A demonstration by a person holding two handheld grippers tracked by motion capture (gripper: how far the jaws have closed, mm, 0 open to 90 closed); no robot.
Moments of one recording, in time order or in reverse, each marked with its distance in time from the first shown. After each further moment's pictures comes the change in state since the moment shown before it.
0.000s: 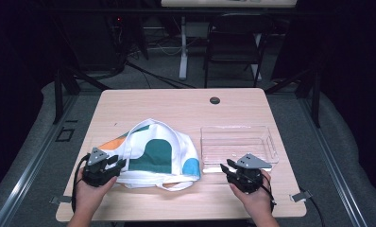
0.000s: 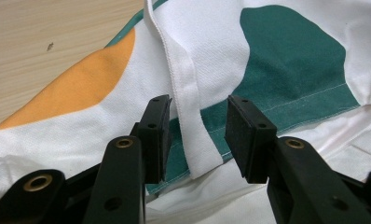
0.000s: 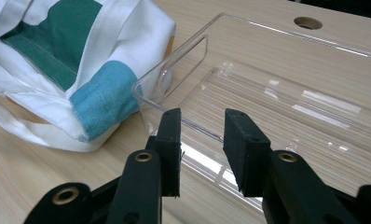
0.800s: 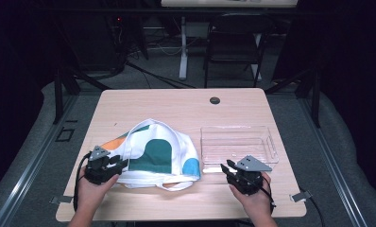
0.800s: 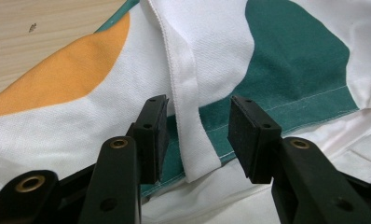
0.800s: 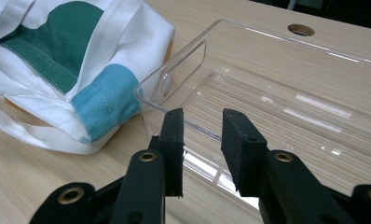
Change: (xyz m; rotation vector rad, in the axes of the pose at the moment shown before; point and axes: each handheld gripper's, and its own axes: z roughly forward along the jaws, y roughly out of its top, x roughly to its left) left arm 0.004 0.002 0.012 0.044 -0.037 -0.057; right arm 0.005 -0.002 -0.004 -0.026 -0.026 -0.009
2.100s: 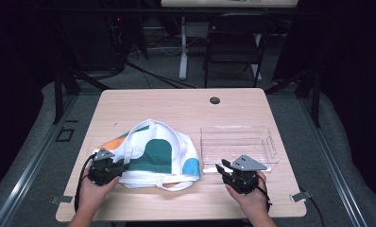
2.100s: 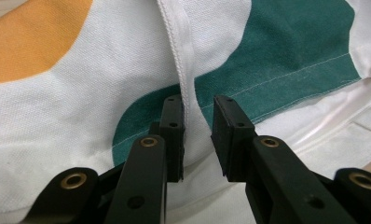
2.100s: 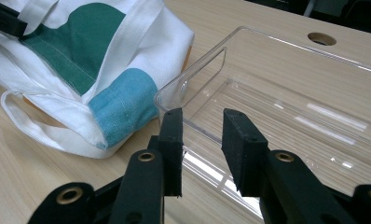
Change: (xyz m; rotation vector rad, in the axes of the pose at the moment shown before) left arm 0.003 -0.007 0.013 0.090 -0.068 0.027; right arm 0.006 0.003 0.007 -0.009 0.054 -0.035
